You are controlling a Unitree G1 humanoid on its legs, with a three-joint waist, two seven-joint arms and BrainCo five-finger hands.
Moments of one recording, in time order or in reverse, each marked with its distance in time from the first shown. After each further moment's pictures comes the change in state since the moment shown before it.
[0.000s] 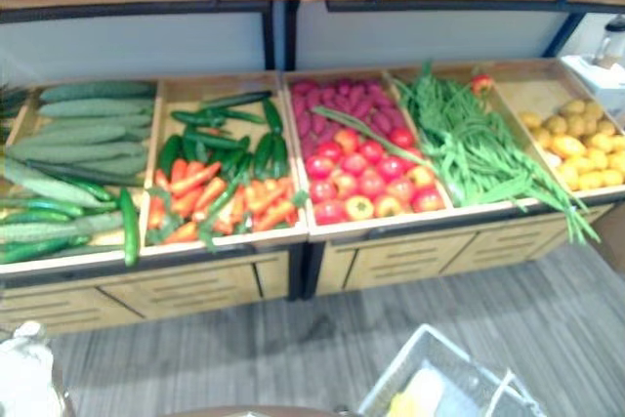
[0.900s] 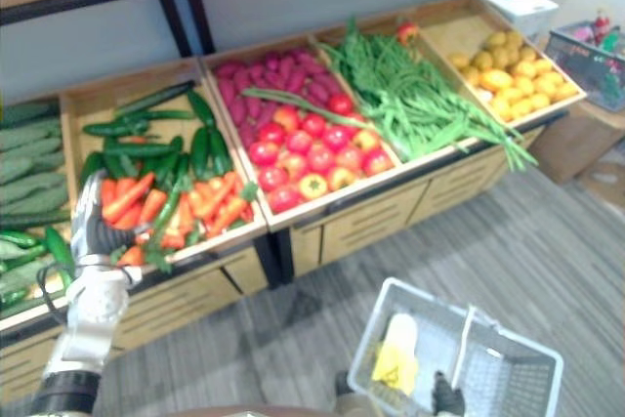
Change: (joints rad) left arm -0.148 0.282 -0.535 0.252 0.186 -0.046 -0.219; right arm -0.037 -0.046 0.254 -0.126 -0.012 -0.011 -0.002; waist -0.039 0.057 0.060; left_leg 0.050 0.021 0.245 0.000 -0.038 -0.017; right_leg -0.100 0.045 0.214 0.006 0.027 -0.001
